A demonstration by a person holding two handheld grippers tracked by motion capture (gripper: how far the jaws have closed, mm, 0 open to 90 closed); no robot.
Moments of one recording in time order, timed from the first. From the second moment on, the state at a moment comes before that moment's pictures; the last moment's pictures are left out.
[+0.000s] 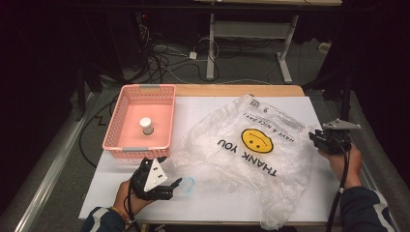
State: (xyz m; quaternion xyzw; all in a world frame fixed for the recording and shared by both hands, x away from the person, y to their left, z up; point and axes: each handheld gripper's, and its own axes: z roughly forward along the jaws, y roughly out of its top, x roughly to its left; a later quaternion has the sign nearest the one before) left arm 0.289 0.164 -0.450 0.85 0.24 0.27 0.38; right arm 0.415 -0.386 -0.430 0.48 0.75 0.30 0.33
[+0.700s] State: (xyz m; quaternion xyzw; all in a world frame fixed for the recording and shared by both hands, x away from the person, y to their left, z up) left arm 0.287 0.171 -0.453 0.85 0.25 0.27 0.36; right arm 0.352 -0.177 -0.435 0.15 0.91 0.38 0.12
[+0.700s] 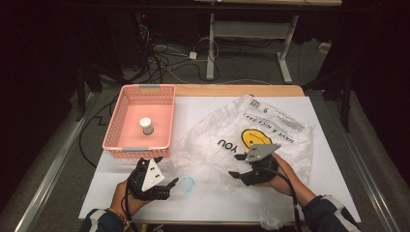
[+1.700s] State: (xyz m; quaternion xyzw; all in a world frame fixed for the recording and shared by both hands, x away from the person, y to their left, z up) left arm 0.310 0.194 -0.421 0.83 0.30 0.30 0.36; right arm 0.395 -0.173 -0.431 0.23 0.87 0.36 0.25
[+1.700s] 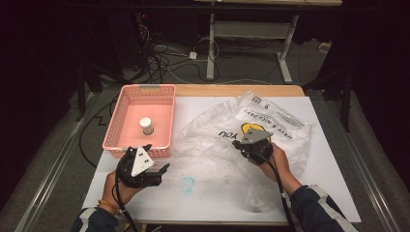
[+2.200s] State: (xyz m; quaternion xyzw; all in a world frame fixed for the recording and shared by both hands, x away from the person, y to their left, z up) left arm 0.421 0.221 -0.385 0.84 0.37 0.28 0.28; right arm 0.408 -0.185 -0.373 0.24 0.81 0.41 0.35
